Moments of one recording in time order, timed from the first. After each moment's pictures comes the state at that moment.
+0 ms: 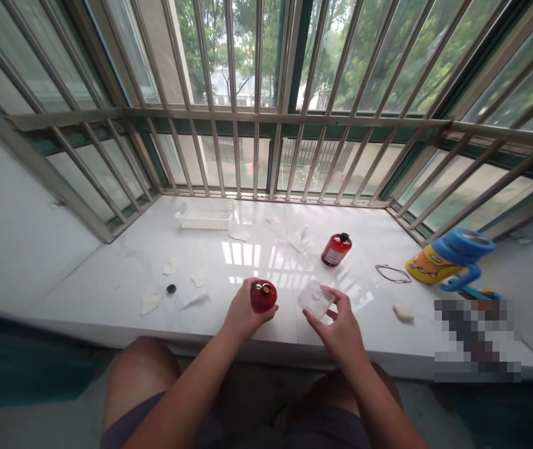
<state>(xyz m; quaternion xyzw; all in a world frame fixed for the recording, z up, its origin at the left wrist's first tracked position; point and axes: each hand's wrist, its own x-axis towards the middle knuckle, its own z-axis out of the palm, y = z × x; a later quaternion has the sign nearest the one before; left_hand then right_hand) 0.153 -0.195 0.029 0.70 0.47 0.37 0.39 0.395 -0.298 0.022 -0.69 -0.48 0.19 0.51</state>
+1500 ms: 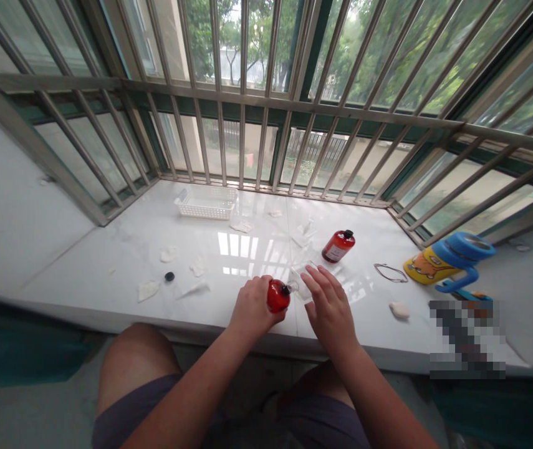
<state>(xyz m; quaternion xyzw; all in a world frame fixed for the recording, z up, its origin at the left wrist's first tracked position) 0.171 -0.216 0.049 0.80 0.49 0.26 0.22 0.377 -0.279 0.063 -0.56 -0.75 -0.16 0.32</state>
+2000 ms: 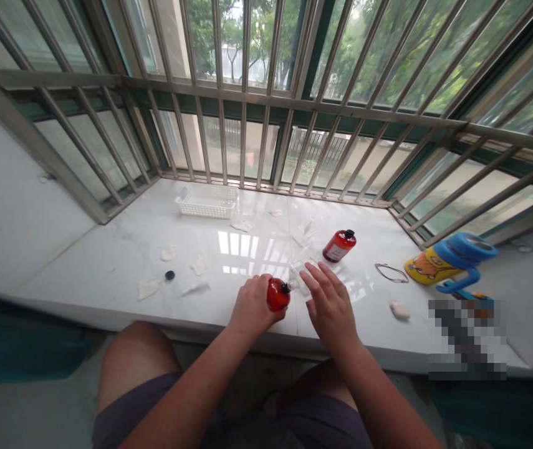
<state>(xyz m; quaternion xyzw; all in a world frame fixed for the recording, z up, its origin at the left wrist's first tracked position) 0.171 -0.215 0.050 0.80 0.49 0.27 0.23 0.376 -0.275 0.069 -0.55 -0.75 -0.19 0.31</state>
